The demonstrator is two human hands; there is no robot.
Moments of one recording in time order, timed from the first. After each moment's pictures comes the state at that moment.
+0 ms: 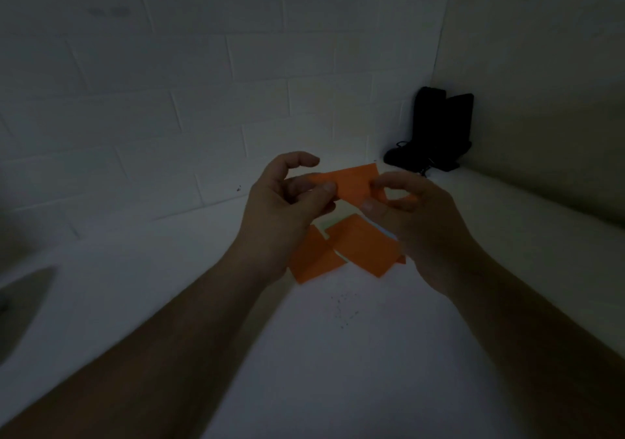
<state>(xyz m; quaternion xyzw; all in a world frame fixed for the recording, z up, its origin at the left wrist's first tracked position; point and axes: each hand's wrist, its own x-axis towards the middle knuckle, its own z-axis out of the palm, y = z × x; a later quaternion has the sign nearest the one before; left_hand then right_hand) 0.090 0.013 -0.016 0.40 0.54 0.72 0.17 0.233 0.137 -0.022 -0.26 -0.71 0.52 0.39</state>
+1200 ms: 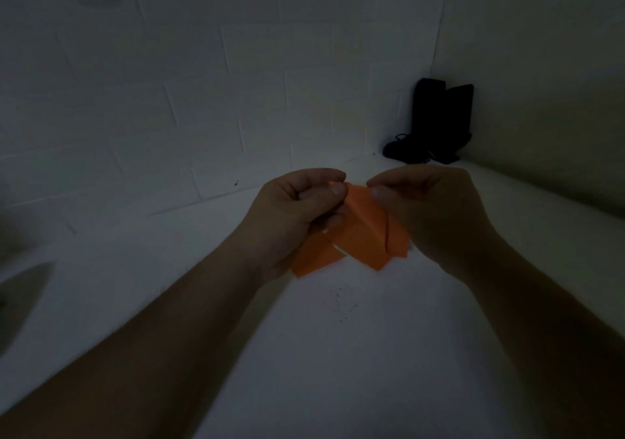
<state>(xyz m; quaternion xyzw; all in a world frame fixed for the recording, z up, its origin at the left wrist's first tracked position) 0.095 0.014 -0.014 0.36 0.51 0.70 0.34 0.246 0.144 -0.011 -0.17 -0.80 0.39 0.42</state>
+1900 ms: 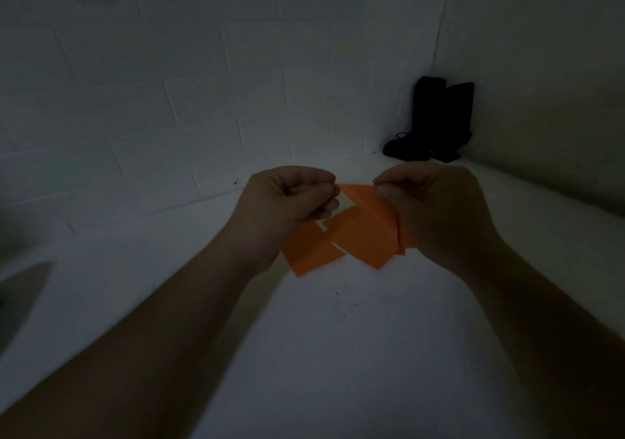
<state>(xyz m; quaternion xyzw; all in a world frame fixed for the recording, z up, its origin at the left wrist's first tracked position) 0.085 0.010 -0.013 0.40 0.58 0.67 0.24 0.248 0.147 -0.012 -0.20 -0.85 0.23 0.43</state>
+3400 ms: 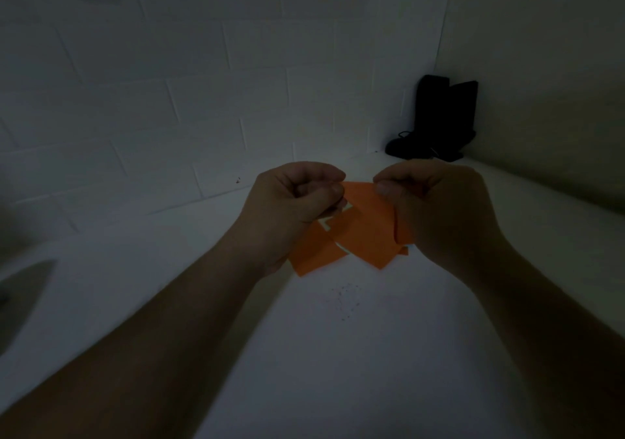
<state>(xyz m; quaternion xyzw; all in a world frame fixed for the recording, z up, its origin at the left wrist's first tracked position) 0.093 0.012 -0.011 0.40 0.55 0.69 0.24 0.247 0.142 -0.011 -0.18 -0.85 0.24 0.44</state>
